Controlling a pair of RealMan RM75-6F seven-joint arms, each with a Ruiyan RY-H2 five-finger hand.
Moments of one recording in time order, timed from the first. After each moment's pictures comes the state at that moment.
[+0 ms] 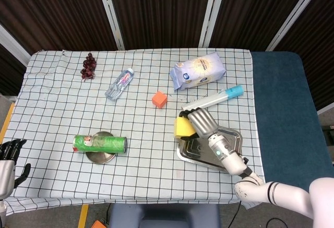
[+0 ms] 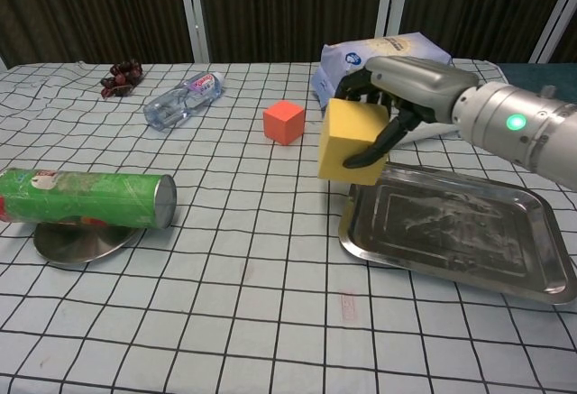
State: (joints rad) left arm -0.02 -1.17 -0.06 -1.63 1.51 1.61 0.32; right arm 0.77 -1.61 0.24 -1.38 -1.30 0.95 -0.19
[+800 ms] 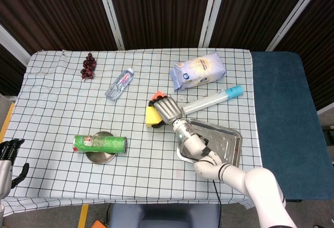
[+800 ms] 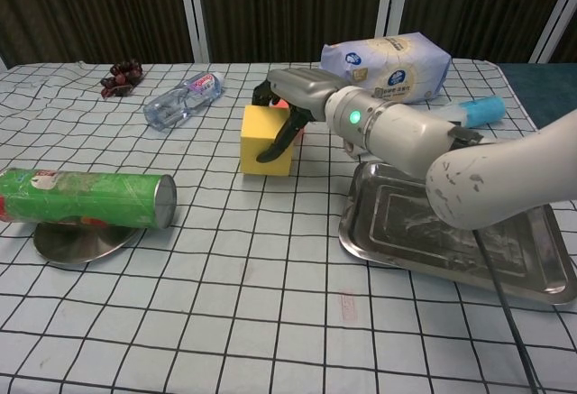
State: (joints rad) left arm -0.01 -1.15 -0.07 -1.63 1.51 1.62 0.26; right arm 1.12 -2.00 0.34 -0.70 -1.28 0.73 0.01
